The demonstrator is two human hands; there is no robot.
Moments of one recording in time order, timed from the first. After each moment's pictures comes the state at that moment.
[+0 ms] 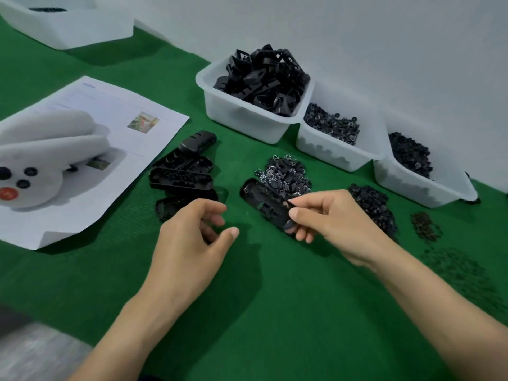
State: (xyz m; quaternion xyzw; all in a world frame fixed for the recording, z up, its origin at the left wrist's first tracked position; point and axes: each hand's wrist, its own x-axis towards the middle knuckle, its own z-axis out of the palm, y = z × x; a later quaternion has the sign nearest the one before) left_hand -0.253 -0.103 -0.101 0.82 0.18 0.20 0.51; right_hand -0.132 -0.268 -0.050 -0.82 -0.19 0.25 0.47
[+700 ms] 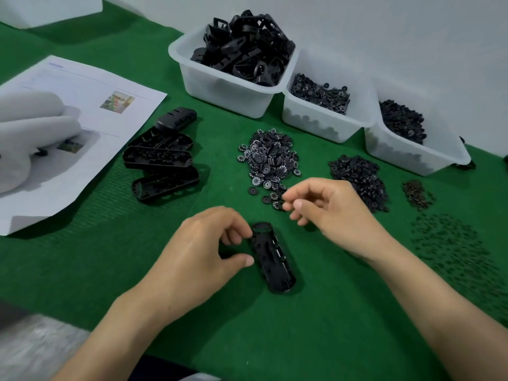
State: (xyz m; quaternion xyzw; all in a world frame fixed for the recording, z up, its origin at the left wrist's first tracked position) left_hand -0.263 -0.129 -0.100 0.89 0.01 0.09 0.44; right_hand -0.144 -0.301 -0.065 -0.85 -0.25 0.17 0.44
